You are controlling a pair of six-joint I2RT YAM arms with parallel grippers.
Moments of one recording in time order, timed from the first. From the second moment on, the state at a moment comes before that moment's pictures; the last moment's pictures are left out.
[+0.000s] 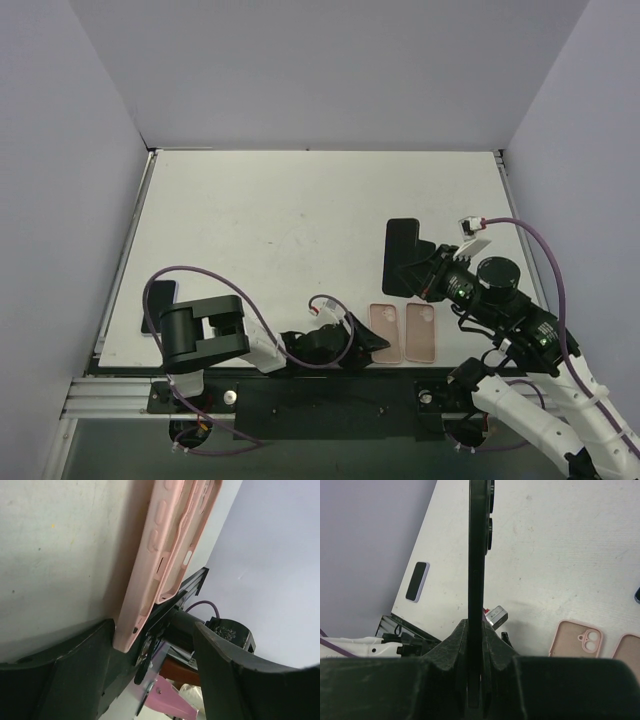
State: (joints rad) left arm -1.35 1.83 0.55 0.81 -0.20 -1.80; right arm 0.63 0.58 0.87 -0.60 -0.01 0.68
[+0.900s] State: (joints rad) left arm -1.07 1.02 0.66 -0.21 -0.36 -1.27; right arm 0.27 1.19 0.73 -0.23 -0.22 0.68
